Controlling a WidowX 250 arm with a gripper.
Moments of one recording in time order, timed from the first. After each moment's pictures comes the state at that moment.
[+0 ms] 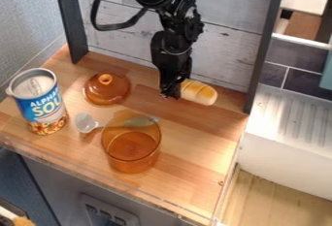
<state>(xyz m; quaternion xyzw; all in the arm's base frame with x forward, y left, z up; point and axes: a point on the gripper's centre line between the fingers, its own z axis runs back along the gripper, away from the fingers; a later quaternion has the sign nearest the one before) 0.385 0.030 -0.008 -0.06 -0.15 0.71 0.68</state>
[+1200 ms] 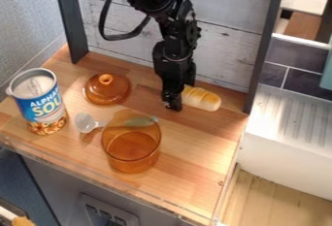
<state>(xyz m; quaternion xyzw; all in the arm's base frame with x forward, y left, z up) 0.382 0.025 -0.027 -0.06 -0.09 0.72 0.68</state>
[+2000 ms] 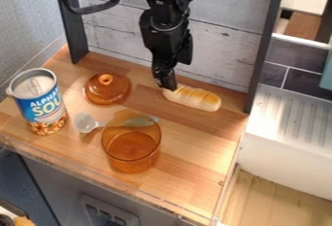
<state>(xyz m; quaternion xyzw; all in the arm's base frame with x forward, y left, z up) 0.362 0.025 0.042 -0.09 -0.11 0.71 0.69</state>
